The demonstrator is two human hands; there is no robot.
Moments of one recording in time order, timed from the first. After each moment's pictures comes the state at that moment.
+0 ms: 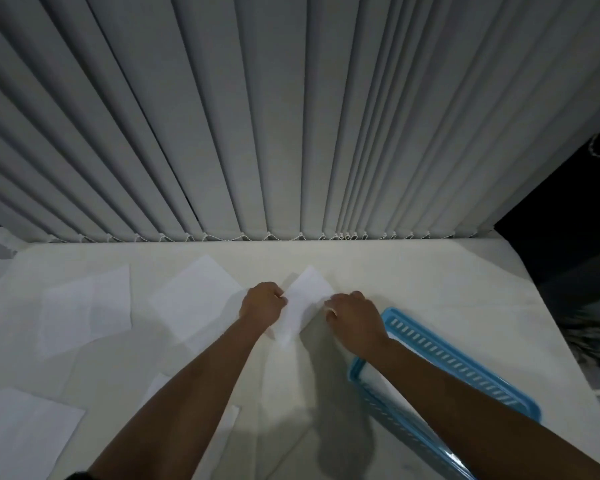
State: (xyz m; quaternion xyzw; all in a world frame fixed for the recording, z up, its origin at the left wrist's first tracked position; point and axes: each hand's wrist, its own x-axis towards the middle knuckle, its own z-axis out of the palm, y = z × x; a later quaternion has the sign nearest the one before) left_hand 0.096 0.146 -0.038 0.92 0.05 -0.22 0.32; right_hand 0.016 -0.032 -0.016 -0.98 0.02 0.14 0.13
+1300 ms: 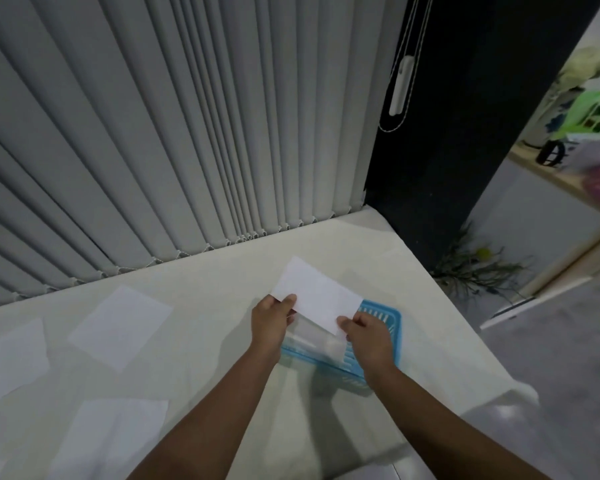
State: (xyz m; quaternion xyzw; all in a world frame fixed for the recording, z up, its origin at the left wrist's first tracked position) left_hand -0.083 -0.002 0.017 0.67 0.10 -0.23 0.70; right_hand -0.192 -0.122 0.019 -0.64 0.44 -0.12 0.62
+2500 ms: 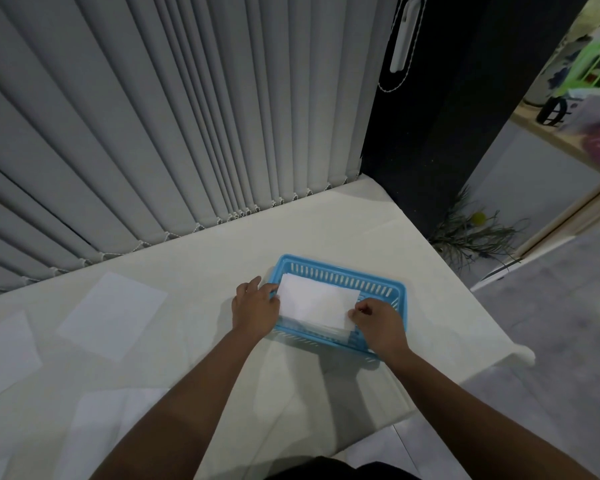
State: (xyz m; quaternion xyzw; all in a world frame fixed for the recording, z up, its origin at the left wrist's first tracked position) left_hand -0.047 0.033 -0.019 0.95 -0.19 -0.18 0.17; right_hand -0.199 -0.136 -0.013 -0.79 0.44 -0.02 0.42
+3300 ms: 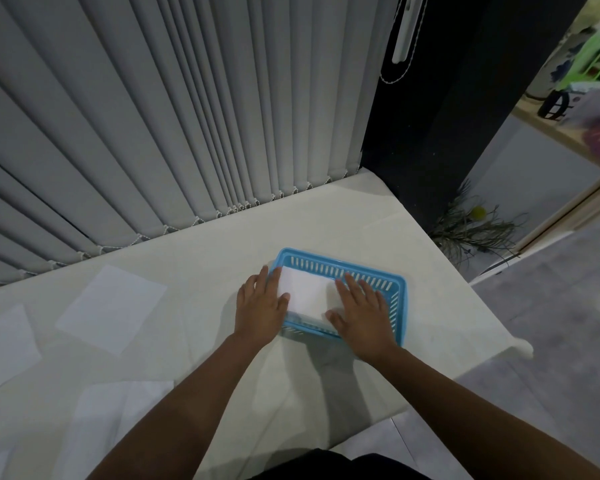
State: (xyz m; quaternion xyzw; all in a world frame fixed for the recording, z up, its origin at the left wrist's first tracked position) left_hand -0.063 0.040 -0.026 0.94 -0.29 -0.12 0.12; right_hand -0.198 -0.117 -0.023 -0.96 0.23 0.05 0.15
